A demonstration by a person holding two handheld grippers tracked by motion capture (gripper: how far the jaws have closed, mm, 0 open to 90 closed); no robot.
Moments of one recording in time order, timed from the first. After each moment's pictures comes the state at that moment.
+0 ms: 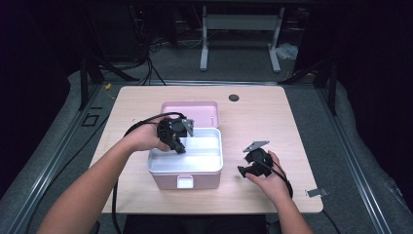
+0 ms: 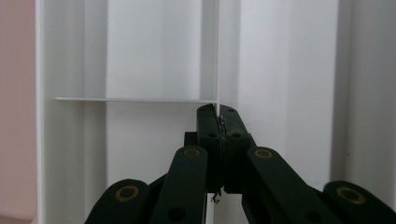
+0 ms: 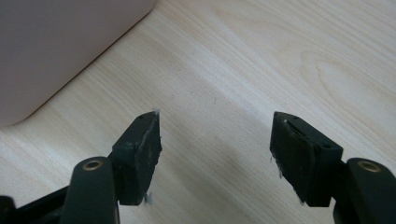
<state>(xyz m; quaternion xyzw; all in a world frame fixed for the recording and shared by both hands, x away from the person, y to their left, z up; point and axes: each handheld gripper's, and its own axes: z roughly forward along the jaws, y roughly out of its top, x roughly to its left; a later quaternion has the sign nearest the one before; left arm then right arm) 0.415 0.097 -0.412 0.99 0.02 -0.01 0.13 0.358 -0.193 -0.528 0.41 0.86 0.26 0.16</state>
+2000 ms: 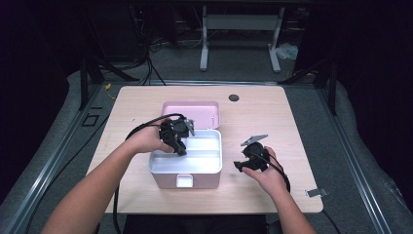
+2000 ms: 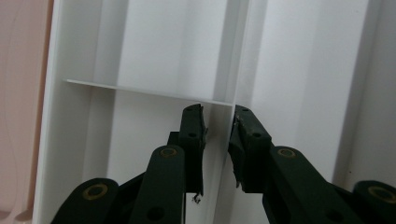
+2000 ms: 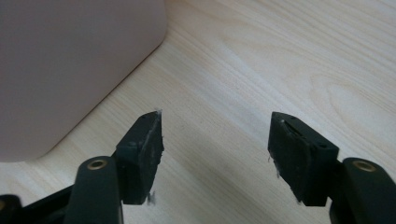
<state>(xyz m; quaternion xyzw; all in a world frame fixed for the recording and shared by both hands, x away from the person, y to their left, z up) 0.419 0.096 -0.423 0.99 0.07 0.01 0.13 0.373 -0.185 -0.521 0.42 0.85 0.28 0.14</state>
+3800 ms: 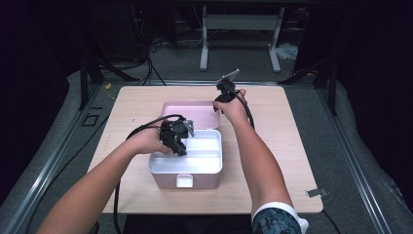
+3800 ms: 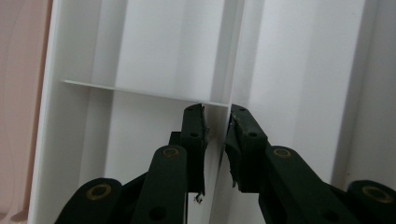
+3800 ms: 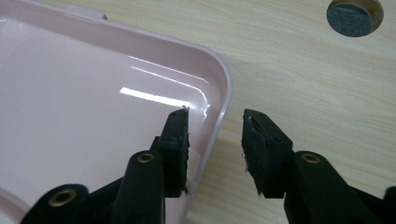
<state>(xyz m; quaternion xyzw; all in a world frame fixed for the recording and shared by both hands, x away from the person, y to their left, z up) 0.416 0.097 -0.423 0.99 0.06 0.01 0.14 0.568 -0.101 -0.448 0.58 0.77 0.24 0.07</state>
